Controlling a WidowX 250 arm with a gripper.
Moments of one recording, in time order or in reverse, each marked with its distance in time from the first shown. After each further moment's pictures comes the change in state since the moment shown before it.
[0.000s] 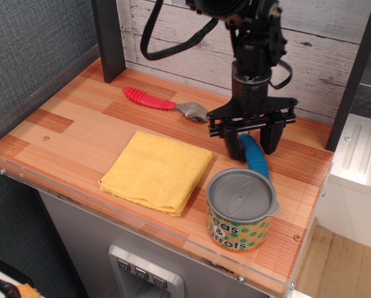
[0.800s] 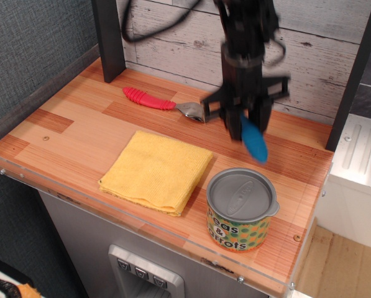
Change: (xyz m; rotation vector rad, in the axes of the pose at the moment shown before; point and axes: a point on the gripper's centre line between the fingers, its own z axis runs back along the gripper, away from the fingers) arm 0.005 0.002 0.018 -0.028 -0.078 0.114
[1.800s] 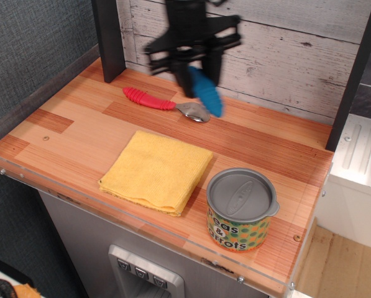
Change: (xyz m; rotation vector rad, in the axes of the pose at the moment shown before) arm 0.011 0.027 0.076 -0.007 -0.040 0.105
